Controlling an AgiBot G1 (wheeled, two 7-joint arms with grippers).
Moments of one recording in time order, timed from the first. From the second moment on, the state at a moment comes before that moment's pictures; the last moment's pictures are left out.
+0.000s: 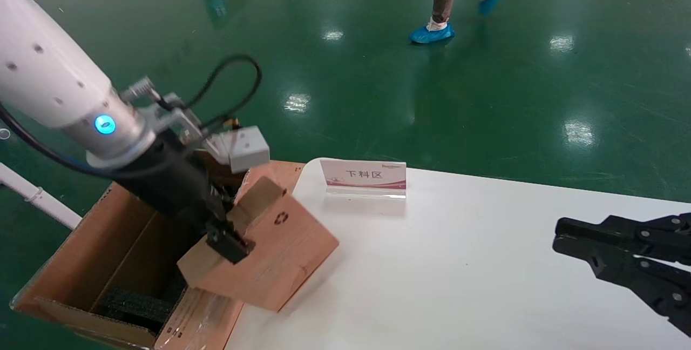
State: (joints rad) left arm -2.39 0.69 1.85 -1.26 1.26 1.49 -1.16; right arm 1.08 -0.61 -0.29 1.28 -0.72 -1.49 0.18
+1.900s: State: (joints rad) left arm -2.62 0.77 2.53 -0.58 1.04 1.57 -0.78; right arm 1.08 -0.61 -0.29 1.28 -0.72 -1.49 0.18
